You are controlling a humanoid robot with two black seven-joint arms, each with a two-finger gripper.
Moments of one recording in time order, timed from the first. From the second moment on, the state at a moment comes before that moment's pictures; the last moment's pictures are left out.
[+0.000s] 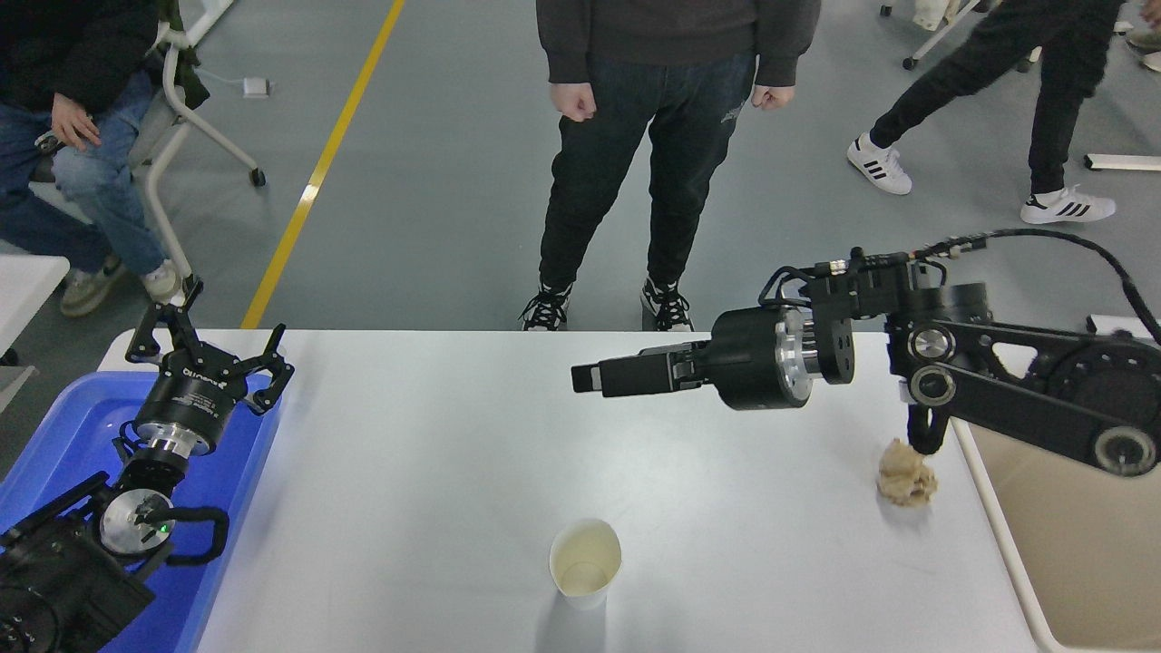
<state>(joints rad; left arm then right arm) -0.54 0.41 -0.75 -0.43 -0.19 -0.70 -0.47 1.25 -0.45 0.11 1.55 -1.14 0.36 -0.09</state>
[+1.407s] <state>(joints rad) -0.54 0.41 -0.75 -0.43 -0.19 -0.70 -0.47 1.10 -0.12 -0.15 1.24 -1.61 0.33 -0.16</state>
